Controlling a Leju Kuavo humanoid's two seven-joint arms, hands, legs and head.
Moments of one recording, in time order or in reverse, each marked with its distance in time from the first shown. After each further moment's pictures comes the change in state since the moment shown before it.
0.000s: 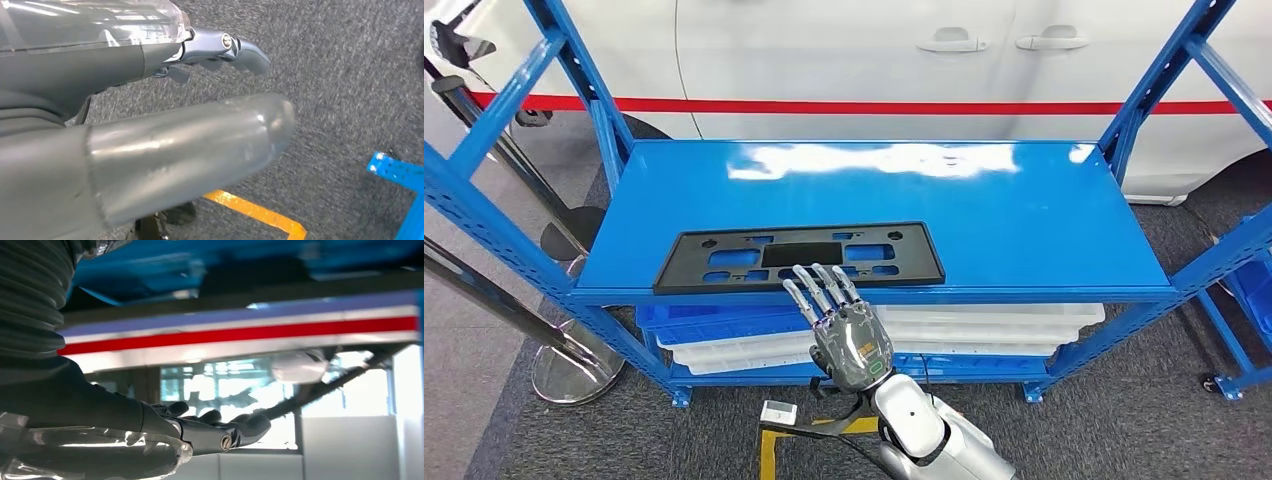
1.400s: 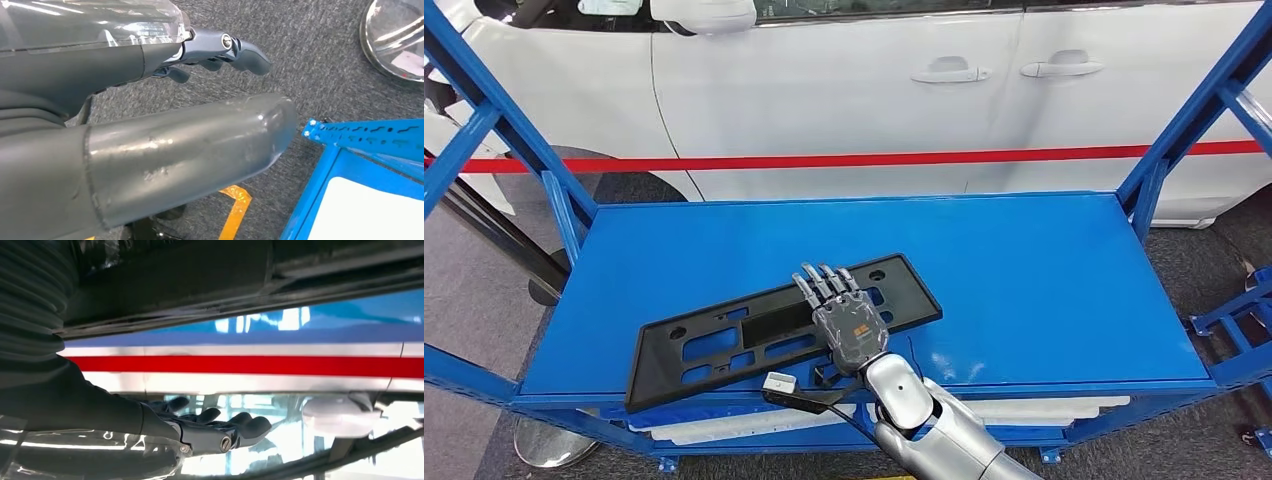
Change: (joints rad) left arm 0.004 0.028 -0.112 0.051 0.125 0.080 0.048; right arm -0.092 0.040 0.002 0.136 -0.057 0.147 0.037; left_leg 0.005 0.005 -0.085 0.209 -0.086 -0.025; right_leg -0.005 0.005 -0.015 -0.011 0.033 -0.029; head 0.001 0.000
